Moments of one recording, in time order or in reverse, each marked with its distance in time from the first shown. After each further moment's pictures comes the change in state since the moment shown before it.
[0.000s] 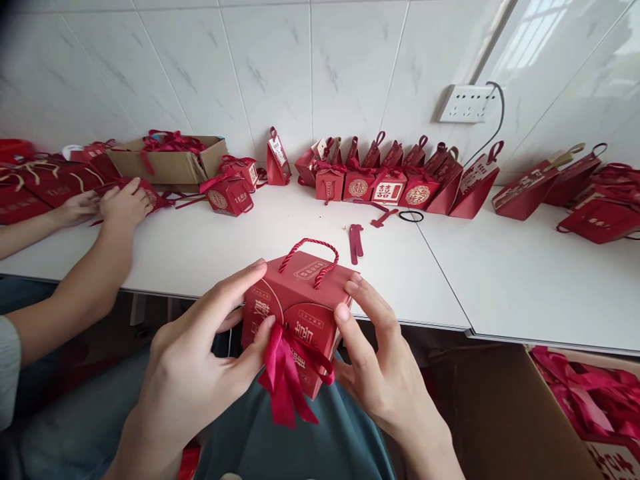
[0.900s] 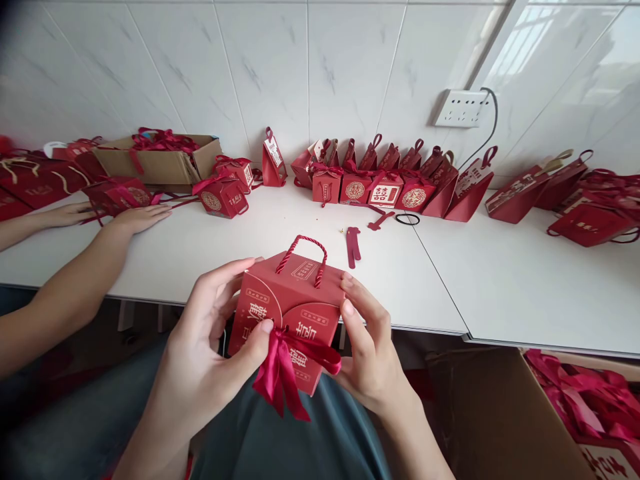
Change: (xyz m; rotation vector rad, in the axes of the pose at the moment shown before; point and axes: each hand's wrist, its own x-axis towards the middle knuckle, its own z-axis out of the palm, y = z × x) left_hand -0.001 -0.011 0.012 -0.380 -0.050 -0.272; right_hand -0.009 0.014 0.025 0.230 0.053 0.134
